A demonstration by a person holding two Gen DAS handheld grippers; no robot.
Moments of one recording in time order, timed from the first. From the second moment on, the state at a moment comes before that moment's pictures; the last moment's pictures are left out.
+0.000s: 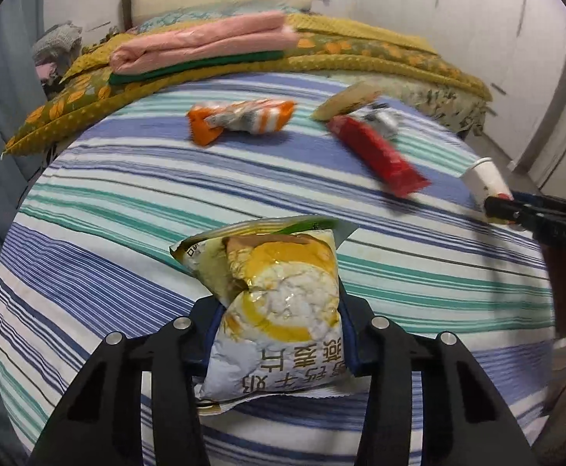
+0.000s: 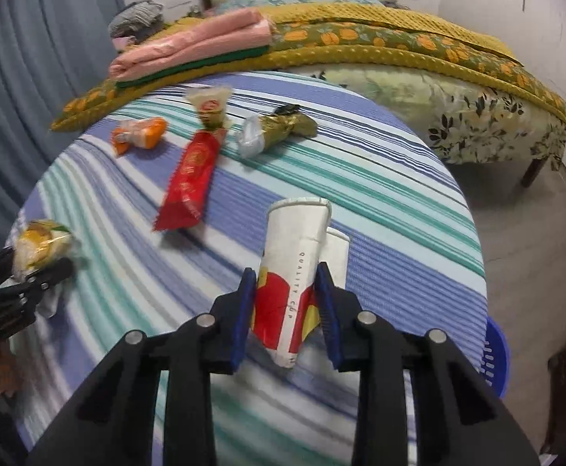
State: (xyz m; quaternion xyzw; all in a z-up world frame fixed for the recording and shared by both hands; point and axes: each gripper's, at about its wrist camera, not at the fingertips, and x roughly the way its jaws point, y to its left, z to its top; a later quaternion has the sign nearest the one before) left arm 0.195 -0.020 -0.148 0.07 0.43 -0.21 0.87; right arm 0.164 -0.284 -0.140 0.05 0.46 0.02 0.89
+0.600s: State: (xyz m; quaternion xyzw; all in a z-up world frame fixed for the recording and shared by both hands) left arm 0.096 -0.187 -0.088 0.15 0.36 -0.29 0.87; right arm 0.051 -0.384 -0.093 0.12 0.42 0.03 0.90
